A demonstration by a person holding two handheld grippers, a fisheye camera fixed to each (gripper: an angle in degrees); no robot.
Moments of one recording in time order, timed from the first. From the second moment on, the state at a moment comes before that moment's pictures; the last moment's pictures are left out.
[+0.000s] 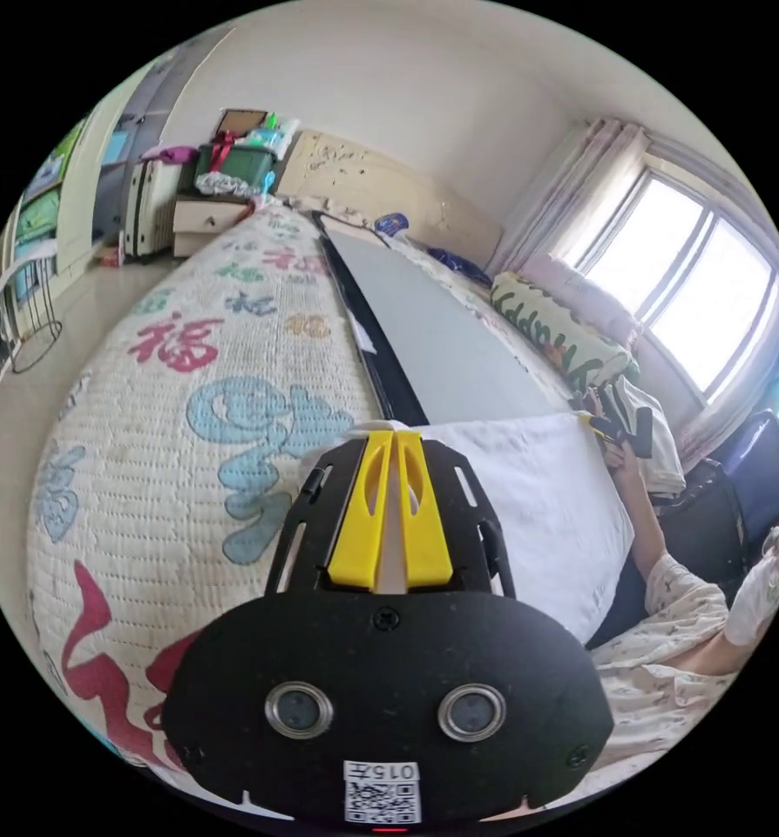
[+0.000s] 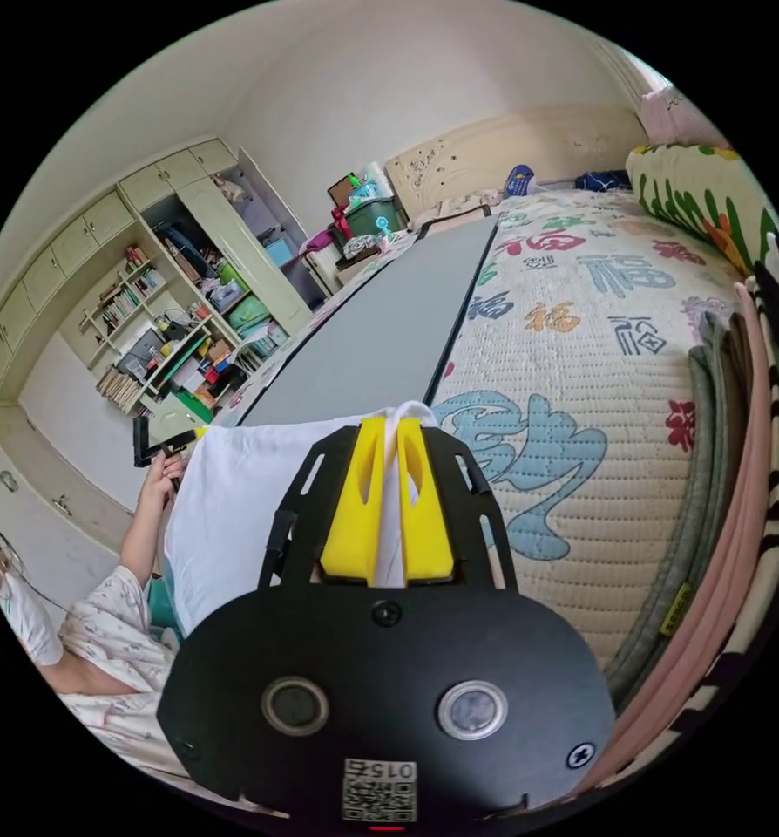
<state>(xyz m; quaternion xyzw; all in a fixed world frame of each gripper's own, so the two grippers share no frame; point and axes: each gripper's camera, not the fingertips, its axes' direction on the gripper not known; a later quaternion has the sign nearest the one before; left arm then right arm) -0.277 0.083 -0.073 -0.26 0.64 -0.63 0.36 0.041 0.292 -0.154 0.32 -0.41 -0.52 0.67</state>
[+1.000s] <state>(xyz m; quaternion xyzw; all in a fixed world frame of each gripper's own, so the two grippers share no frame) -0.197 0.081 -0.377 -0.05 0.65 -0.58 0.49 0.120 0.247 0.050 0.45 -0.37 -0.61 0.53</state>
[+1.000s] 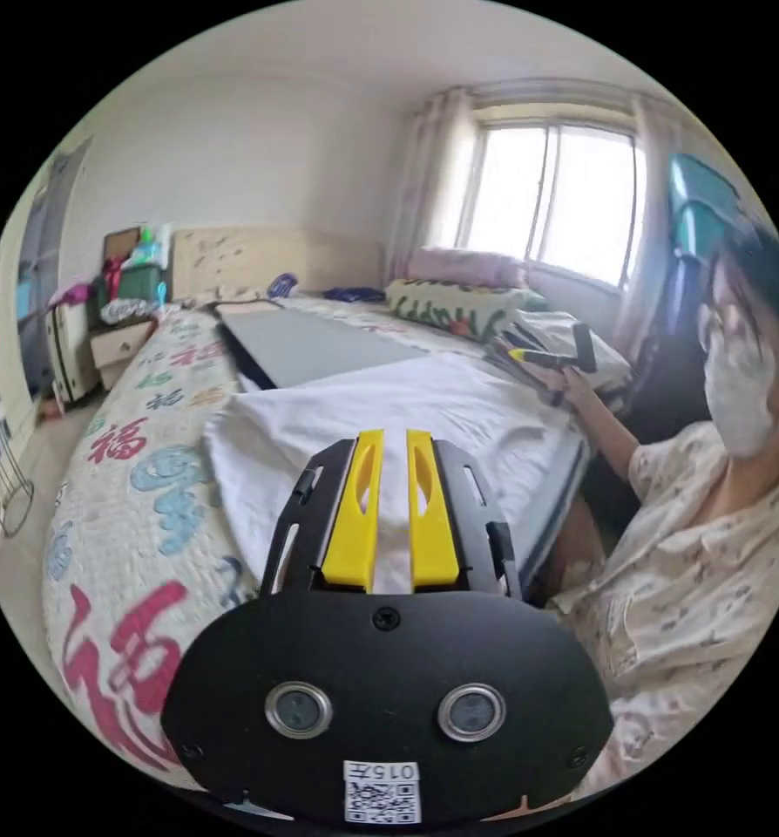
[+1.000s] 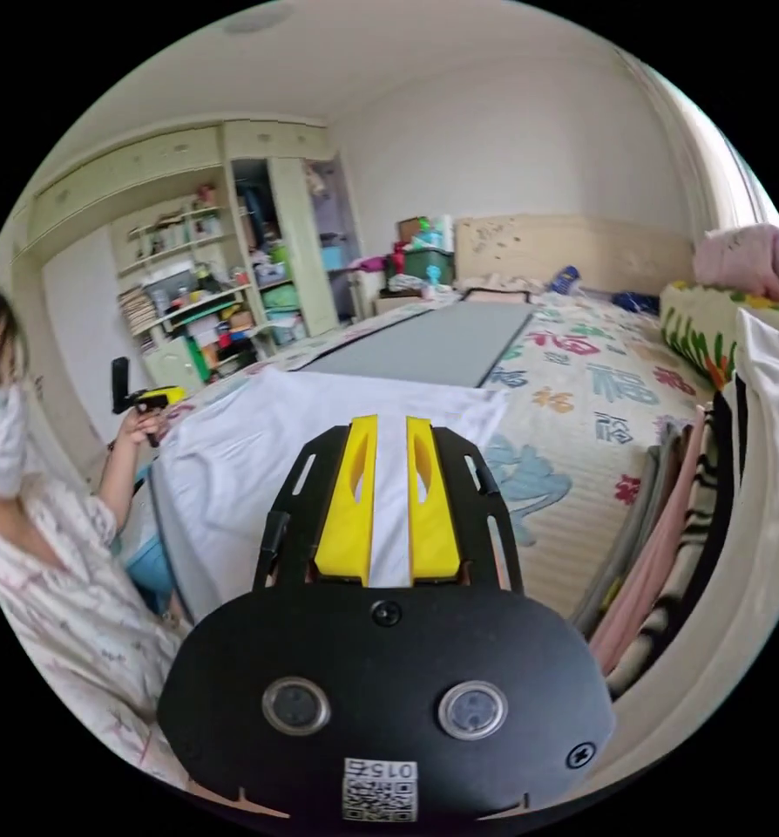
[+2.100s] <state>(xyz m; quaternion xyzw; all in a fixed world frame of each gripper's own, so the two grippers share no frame) 0.082 -0.014 -0.657 -0.17 0.54 -0.55 0.61 0.040 0.212 0.432 0.56 -0.17 -0.62 0.52</state>
